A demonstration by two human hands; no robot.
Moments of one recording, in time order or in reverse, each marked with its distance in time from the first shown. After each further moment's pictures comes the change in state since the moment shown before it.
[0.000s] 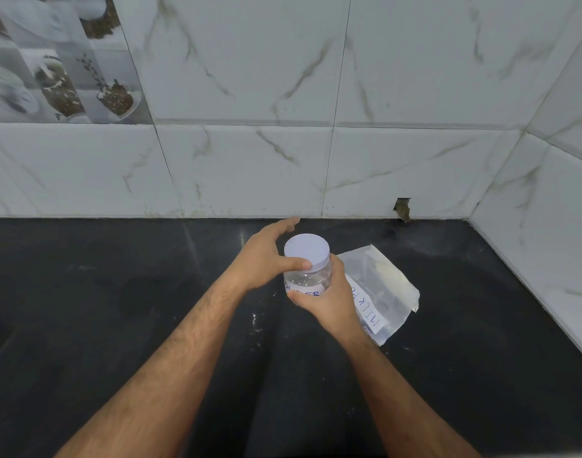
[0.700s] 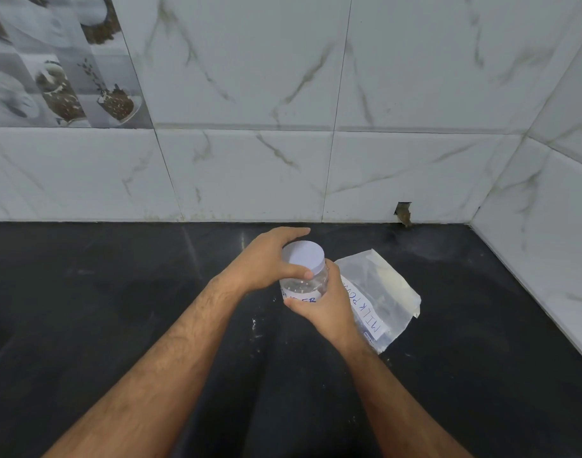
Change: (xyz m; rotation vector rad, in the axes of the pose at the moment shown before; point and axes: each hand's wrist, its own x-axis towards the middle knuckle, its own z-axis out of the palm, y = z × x) left_hand 0.008 0.010 -0.005 0.198 -0.095 0.058; right_hand 0.002 0.003 0.004 0.005 -0.026 -0.009
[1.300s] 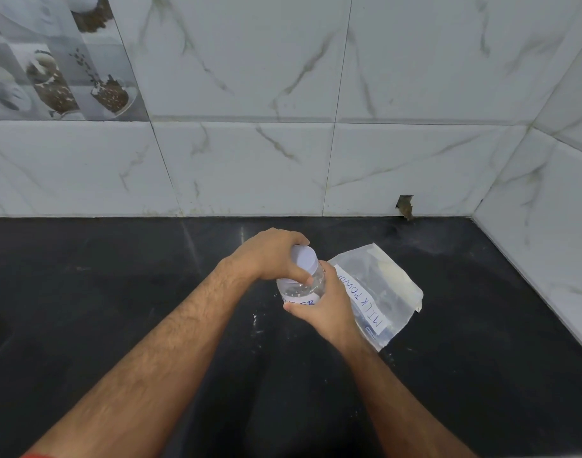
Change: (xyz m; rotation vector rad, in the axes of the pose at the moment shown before) left_hand 0.017 0.007 -0.002 0.375 -0.178 -0.064; right_hand 0.000 0.012 0.005 -0.122 -0.032 0.032
